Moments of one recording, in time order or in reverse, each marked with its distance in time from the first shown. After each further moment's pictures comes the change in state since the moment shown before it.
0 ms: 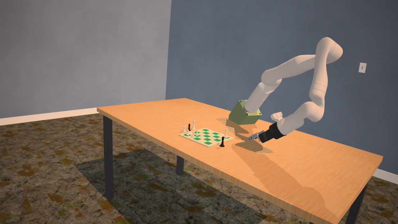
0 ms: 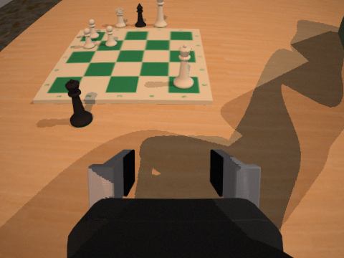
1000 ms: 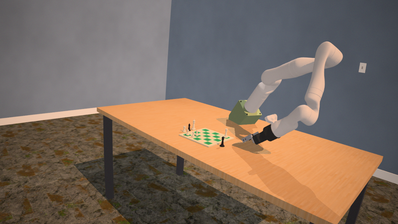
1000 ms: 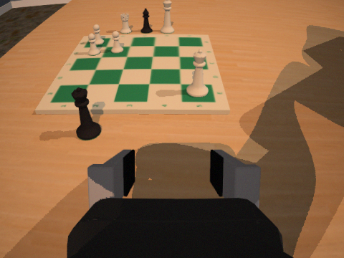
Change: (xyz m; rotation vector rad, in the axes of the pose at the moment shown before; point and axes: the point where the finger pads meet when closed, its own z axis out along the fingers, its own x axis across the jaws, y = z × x) arm -0.016 -0.008 0.024 0.030 0.004 0.008
